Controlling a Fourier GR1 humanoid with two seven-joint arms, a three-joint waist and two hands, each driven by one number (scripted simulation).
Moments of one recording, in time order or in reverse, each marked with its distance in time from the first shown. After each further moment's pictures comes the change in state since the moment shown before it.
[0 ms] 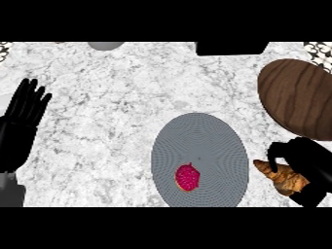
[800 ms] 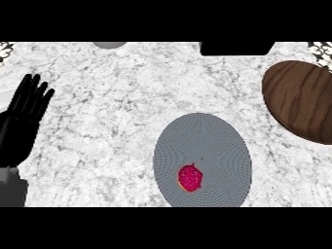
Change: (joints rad) left arm -0.036 -0.008 0.006 0.019 -0.003 -0.015 0.002; right arm 0.105 -0.124 -0.566 -0.196 -0.239 -0.048 0.086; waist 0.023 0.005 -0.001
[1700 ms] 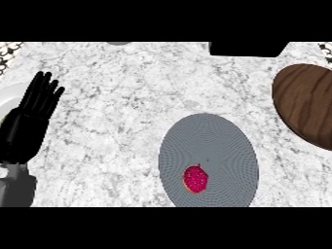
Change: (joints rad) left arm -0.026 -0.028 -0.023 0.009 -0.023 -0.019 0.003; right arm -0.590 0.105 -0.027 0.890 0.087 -0.100 -0.248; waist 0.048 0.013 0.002
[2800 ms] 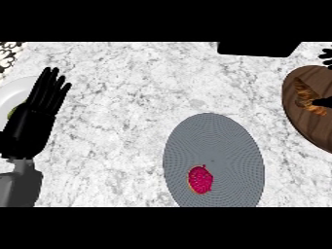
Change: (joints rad) left arm -0.034 -0.015 -0.016 0.011 -0.006 -0.014 -0.005; right arm -0.320 0.085 -0.060 0.687 0.045 0.057 -0.243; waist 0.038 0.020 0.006
